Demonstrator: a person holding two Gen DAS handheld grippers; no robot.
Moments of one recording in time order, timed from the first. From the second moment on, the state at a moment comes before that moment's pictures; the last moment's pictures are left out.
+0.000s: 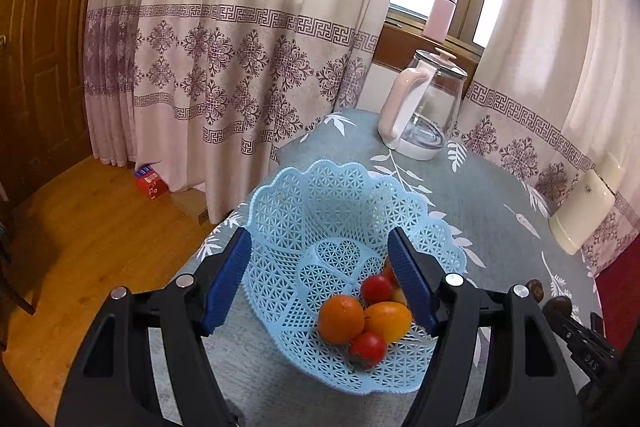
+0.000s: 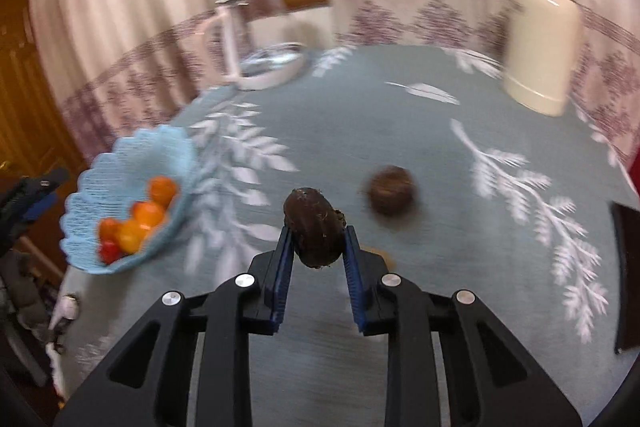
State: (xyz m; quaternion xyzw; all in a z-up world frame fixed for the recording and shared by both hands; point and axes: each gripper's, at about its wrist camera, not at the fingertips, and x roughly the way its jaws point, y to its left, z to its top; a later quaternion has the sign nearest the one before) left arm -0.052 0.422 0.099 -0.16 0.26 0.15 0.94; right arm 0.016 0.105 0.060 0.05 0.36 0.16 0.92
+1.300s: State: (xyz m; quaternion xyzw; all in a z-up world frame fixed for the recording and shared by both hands) left arm -0.060 0.428 0.110 -0.18 0.25 0.13 0.94; right arm 0.052 0.220 0.074 0.04 0.37 0.25 0.89
